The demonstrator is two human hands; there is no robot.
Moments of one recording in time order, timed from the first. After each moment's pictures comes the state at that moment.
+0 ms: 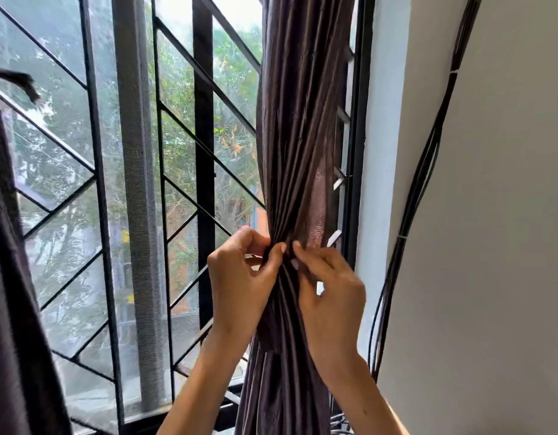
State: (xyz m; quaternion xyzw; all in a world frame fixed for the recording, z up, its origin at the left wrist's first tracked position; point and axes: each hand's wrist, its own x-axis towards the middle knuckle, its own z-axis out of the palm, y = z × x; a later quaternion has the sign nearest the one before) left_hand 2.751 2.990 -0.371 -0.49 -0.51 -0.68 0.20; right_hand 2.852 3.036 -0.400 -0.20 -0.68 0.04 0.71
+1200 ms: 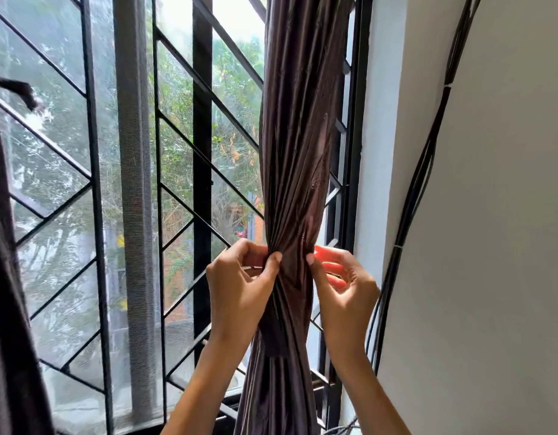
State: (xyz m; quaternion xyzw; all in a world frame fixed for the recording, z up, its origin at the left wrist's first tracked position) left_hand 2.758 2.992 -0.369 -0.47 -0.53 -0.70 0.15; right_hand 2.862 3.057 -0.389 -0.16 -0.60 0.27 0.74
